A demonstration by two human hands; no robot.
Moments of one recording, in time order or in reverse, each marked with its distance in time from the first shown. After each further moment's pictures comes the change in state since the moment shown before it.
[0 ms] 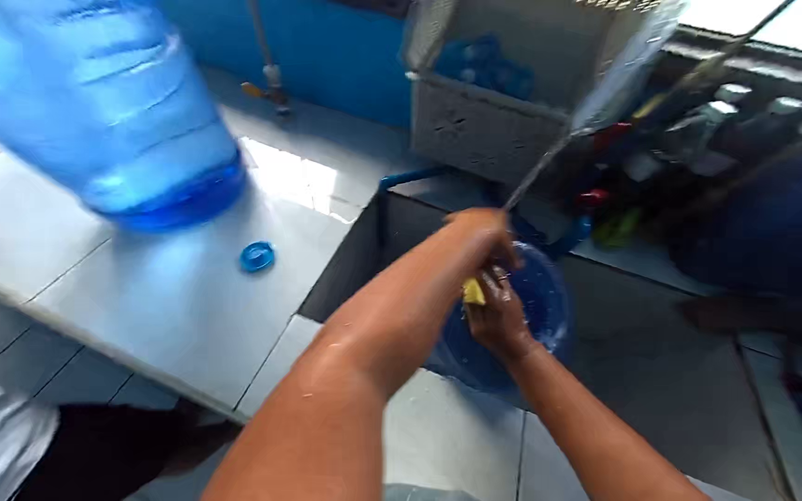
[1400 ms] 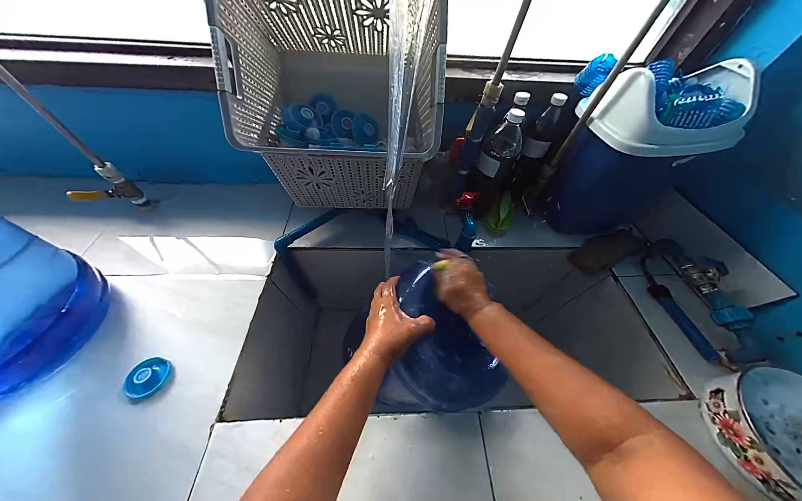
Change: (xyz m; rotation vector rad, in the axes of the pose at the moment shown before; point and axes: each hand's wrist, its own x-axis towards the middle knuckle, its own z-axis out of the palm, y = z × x) left_hand -0.005 -0.027 0.106 -0.634 0.273 0.078; right_hand 0.036 0.075 -0.054 -0.087 -0.123 0.497
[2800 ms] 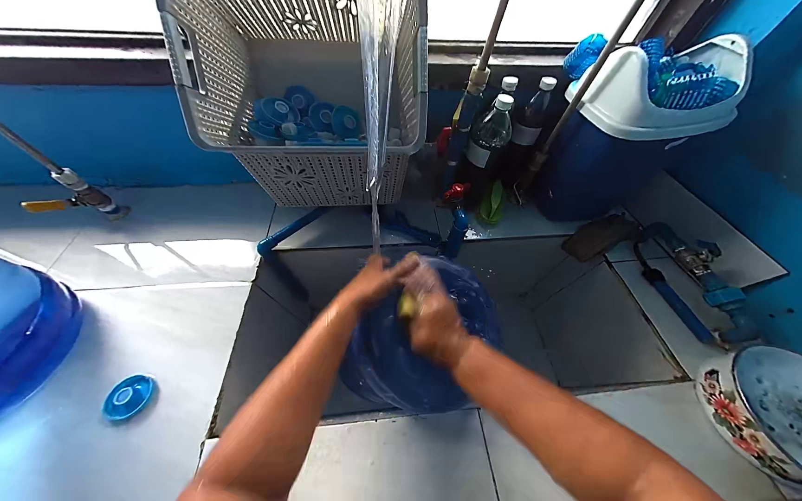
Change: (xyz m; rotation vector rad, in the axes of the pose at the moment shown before) left_hand 0.058 0.019 -0.036 0.082 -0.243 -0.009; right_hand -0.052 -0.023 0.040 0.054 0.170 -0.259
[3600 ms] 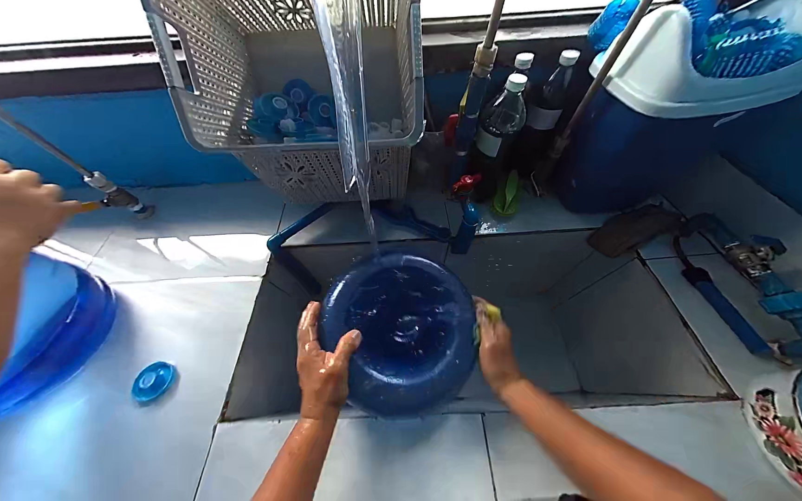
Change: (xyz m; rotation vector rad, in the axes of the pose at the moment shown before) left_hand -0.110 -0.063 0.047 -0.284 0.782 0.068; right_hand -0.048 0.049 -0.013 0.679 0.225 0.687
